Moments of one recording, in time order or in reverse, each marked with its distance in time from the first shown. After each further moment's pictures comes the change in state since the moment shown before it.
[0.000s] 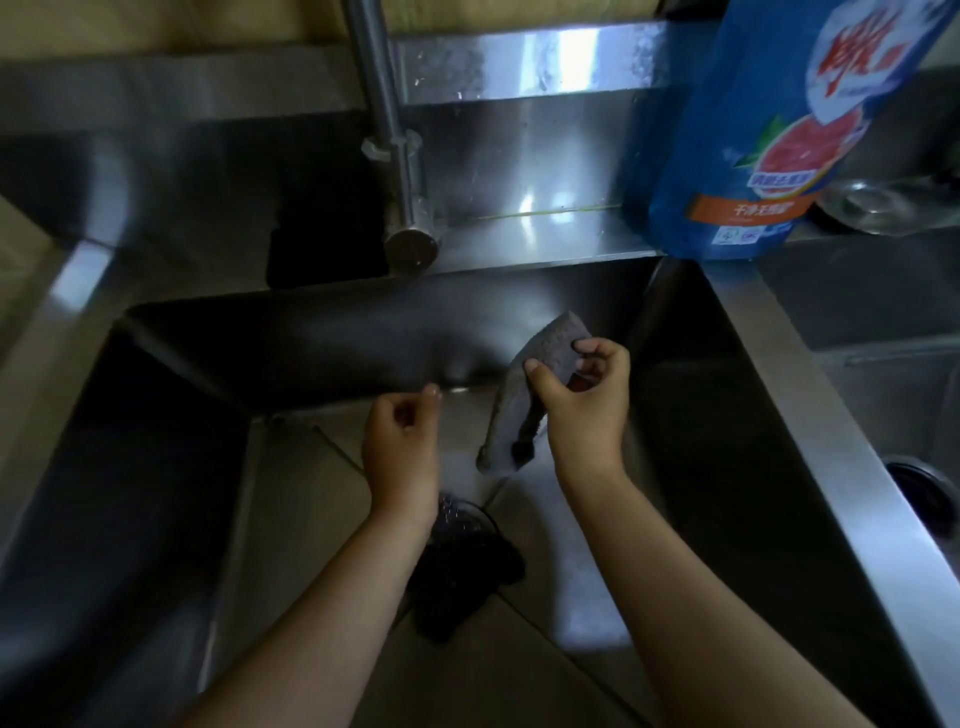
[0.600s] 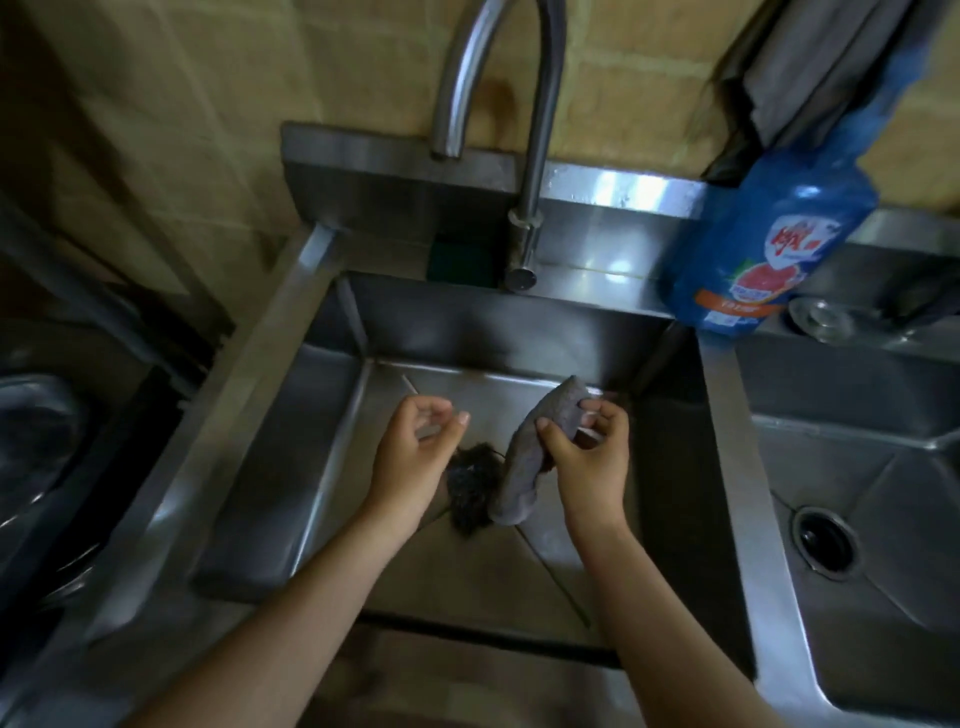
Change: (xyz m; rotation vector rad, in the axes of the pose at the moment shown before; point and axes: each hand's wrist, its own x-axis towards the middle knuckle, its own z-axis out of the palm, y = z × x) left_hand -0.107 0.080 -0.148 -0.191 -0.174 0.020; right_hand -0.139 -0.097 -0.052 -0.076 -0.254 0.007
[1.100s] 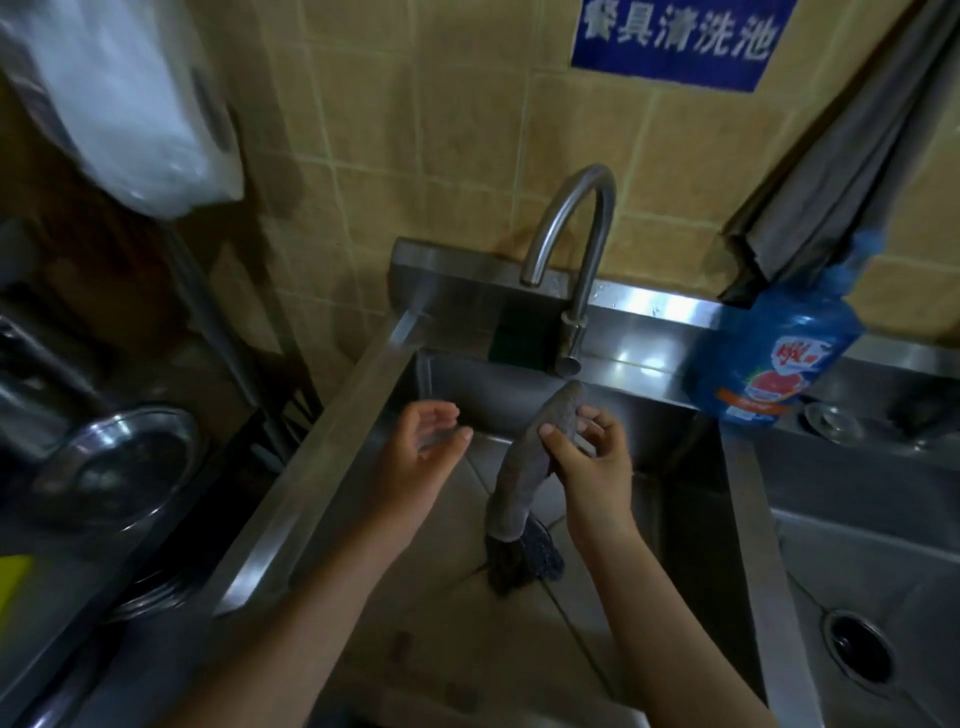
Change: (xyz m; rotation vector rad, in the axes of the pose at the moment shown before) left_hand -0.030 0.091 -0.067 -0.041 0.078 0.201; right_hand -0.038 -0.086 0.030 0.260 -0.250 0.006
